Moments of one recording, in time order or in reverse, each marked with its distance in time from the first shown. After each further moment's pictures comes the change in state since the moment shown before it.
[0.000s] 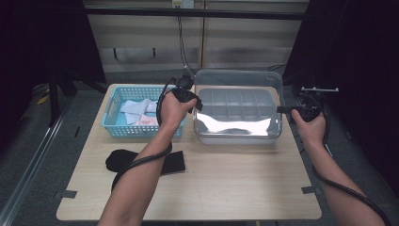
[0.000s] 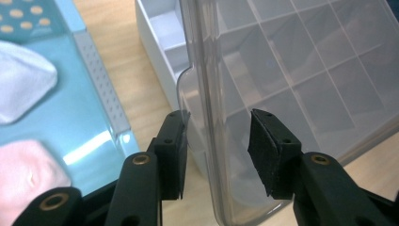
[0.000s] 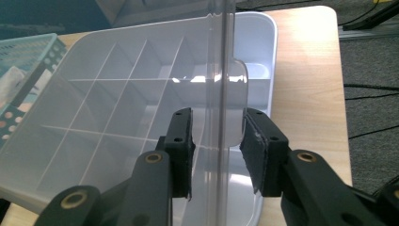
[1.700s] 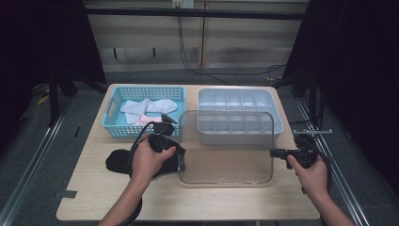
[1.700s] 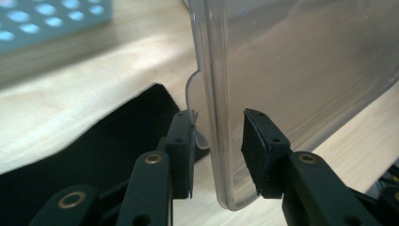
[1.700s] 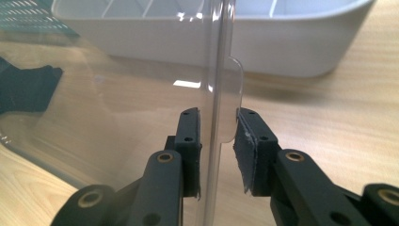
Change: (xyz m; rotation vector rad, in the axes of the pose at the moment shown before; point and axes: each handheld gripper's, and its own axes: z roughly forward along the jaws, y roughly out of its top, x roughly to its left) left arm 0.000 -0.146 -0.028 0.106 -0.073 0.033; right arm 0.038 -0.116 -0.039 0.173 0.096 -0.055
